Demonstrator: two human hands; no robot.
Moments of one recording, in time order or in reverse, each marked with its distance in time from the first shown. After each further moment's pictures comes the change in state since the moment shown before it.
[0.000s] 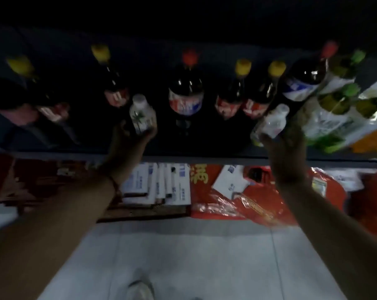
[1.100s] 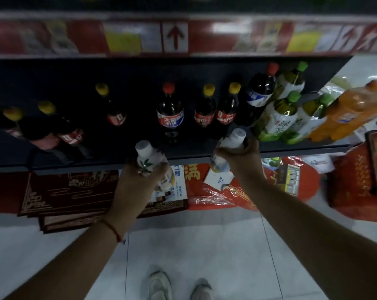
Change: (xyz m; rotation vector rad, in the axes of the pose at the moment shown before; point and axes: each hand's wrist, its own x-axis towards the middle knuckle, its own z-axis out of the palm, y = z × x) left_hand -0.122 0.090 -0.006 0.102 -0.085 -0.136; right_hand -0.054 -0.059 -0.016 0.144 -0.120 0.253
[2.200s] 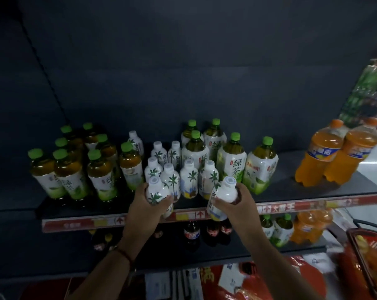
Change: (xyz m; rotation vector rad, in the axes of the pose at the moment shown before) left_hand -0.052 0.313 -0.187 -0.118 0.120 0.287; right_hand -0.160 -0.326 -0.071 0.199 -0.067 -0.354
